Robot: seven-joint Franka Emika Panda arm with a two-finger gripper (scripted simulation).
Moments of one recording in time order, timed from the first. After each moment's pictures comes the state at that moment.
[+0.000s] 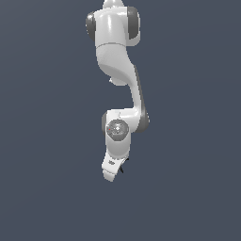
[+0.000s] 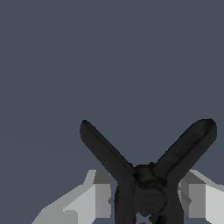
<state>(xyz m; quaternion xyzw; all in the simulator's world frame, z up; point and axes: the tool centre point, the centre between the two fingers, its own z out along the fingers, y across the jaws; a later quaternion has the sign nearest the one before) 0.091 -0.009 0.013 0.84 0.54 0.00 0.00</state>
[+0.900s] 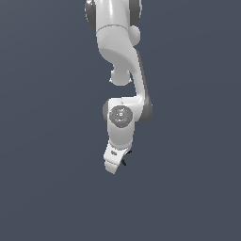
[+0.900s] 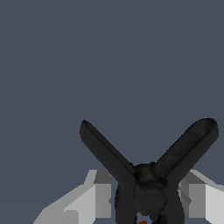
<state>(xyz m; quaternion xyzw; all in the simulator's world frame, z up) 0.072 0.001 0.056 0.84 0.54 0.00 0.00</state>
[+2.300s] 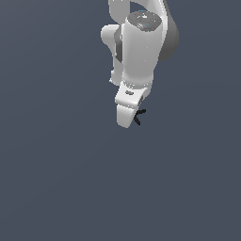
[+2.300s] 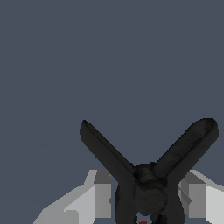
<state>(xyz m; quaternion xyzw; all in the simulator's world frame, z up) -0.007 0.048 0.255 0.84 0.54 0.00 0.00</state>
